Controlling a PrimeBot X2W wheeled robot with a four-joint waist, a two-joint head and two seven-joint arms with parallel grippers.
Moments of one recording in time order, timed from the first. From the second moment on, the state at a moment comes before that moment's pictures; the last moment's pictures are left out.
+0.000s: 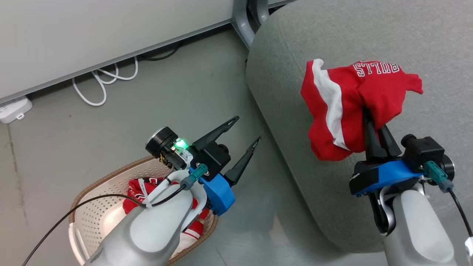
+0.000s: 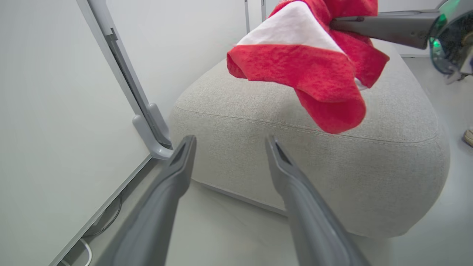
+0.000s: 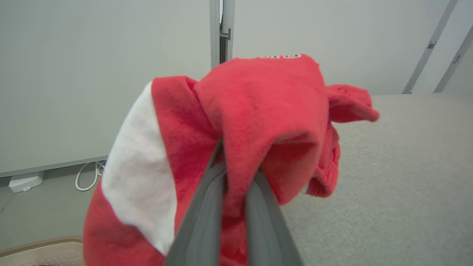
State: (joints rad) left arm -0.75 0.14 -0.84 0.61 -0.24 -0.06 -0.26; right arm -0.44 -0.06 -0.03 0.45 0.02 0.13 -0.26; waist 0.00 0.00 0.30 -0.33
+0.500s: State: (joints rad) left arm -0.75 0.13 -0.88 0.60 -0.25 -0.06 -0.26; right arm -0.37 -0.05 -0.08 0.41 0.01 0.13 -0.26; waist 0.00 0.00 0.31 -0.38
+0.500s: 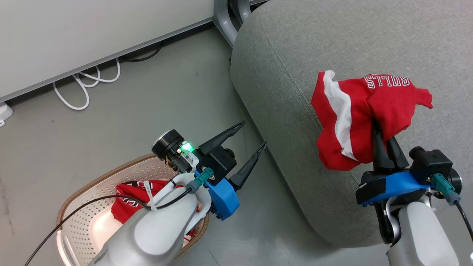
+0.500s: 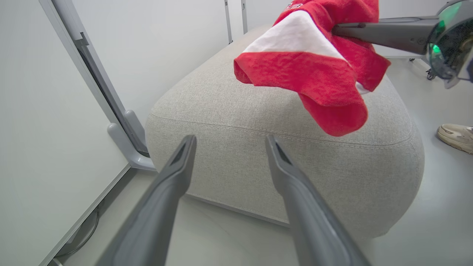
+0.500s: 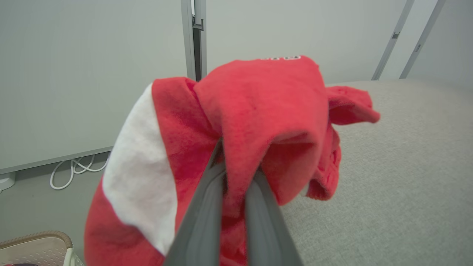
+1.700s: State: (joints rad) left arm -0.97 0.30 -0.85 0.32 -0.19 -0.03 -0.14; right arm -0.97 -0.36 -0.49 0.43 0.02 0.13 -0.26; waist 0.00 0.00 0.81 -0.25
